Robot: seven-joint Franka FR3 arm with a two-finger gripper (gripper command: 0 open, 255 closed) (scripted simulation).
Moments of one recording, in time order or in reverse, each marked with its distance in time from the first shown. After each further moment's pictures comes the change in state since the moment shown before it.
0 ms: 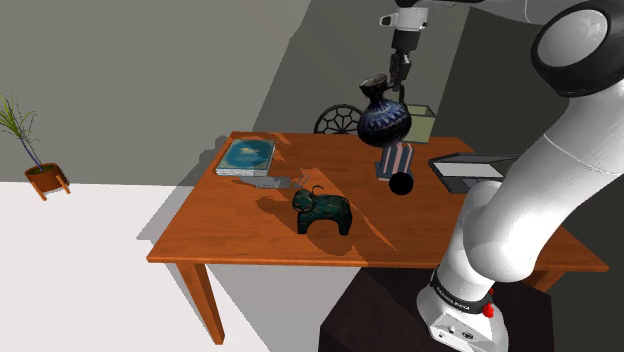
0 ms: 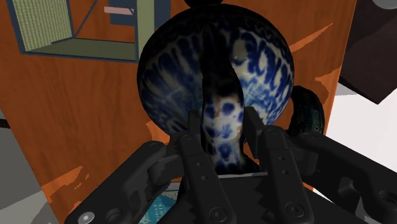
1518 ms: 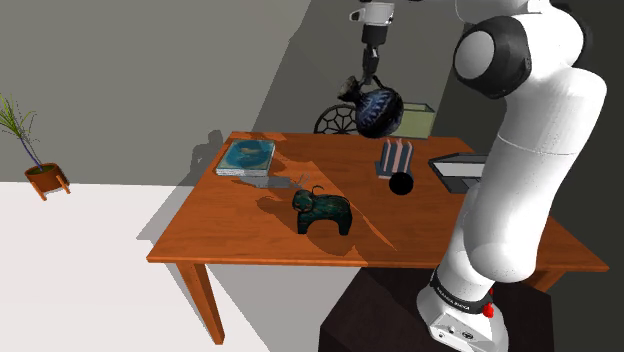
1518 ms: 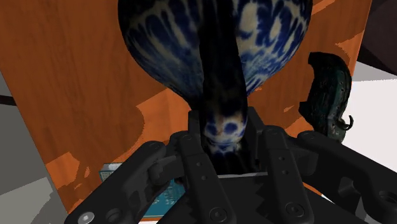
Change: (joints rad) arm 0.023 0.317 -0.054 0.275 0.216 -0.040 -0.033
